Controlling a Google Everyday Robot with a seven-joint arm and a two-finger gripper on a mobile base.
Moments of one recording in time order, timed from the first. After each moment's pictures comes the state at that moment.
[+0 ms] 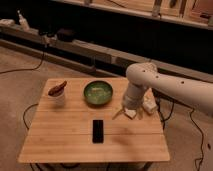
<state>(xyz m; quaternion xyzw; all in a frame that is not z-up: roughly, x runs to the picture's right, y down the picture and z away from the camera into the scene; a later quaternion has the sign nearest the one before) 0.119 0.149 0.719 -0.25 -0.38 -0.63 0.63</state>
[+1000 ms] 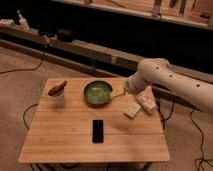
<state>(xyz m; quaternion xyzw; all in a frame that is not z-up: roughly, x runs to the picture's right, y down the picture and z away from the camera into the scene) 0.111 0.034 0.758 0.02 -0.29 -0.70 0.65</state>
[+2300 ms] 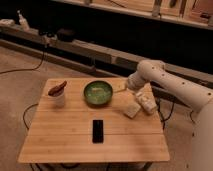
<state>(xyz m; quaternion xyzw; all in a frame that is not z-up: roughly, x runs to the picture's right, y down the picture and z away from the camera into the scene) 0.129 0.018 0.875 -0.01 -0.28 -0.67 0.68</state>
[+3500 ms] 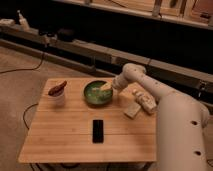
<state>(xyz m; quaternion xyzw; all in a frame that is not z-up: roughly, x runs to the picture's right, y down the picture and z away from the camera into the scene) 0.045 0.022 0.964 0.04 -0.33 -0.66 0.67</state>
